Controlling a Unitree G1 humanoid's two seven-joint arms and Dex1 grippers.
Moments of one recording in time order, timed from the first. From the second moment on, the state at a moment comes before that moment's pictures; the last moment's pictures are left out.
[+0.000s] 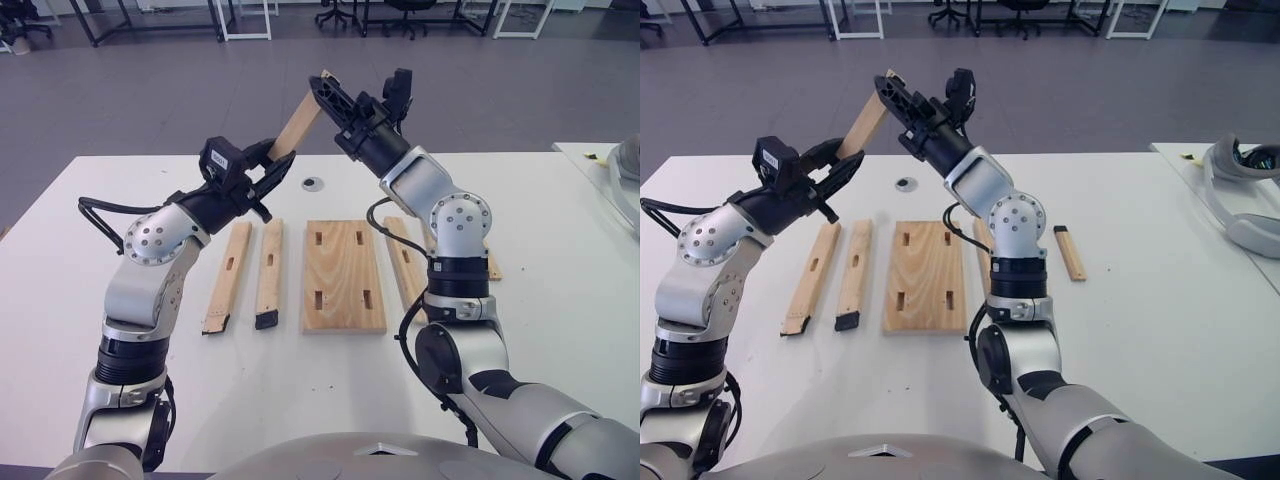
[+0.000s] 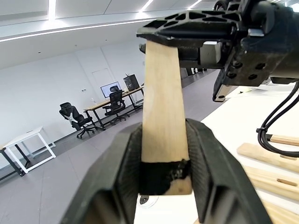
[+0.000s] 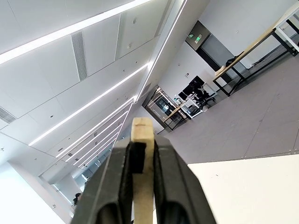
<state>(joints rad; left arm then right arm) -0.34 0.47 0.04 -0.35 -0.33 0.32 -0.54 -0.82 0.12 -0.21 0.11 1.05 0.72 0.12</state>
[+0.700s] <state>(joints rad) -0.26 0.40 0.24 -0.27 -0.30 0.32 -0.30 -0.10 -0.05 -0.15 -0.28 0.47 0.42 0.00</state>
